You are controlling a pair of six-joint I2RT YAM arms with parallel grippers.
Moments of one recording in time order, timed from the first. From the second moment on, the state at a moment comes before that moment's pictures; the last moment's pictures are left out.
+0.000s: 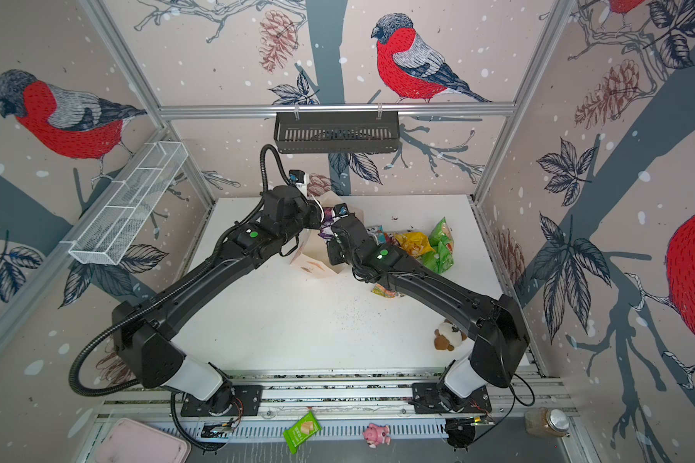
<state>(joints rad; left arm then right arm) -0.62 1.56 1.48 -0.33 -0.24 -0.29 0.86 1.53 1.36 -0.40 0.24 0.35</state>
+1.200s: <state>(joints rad) -0.60 1.55 1.50 -0.32 -0.09 -0.26 0.78 1.47 1.29 -0.34 0.16 0.35</state>
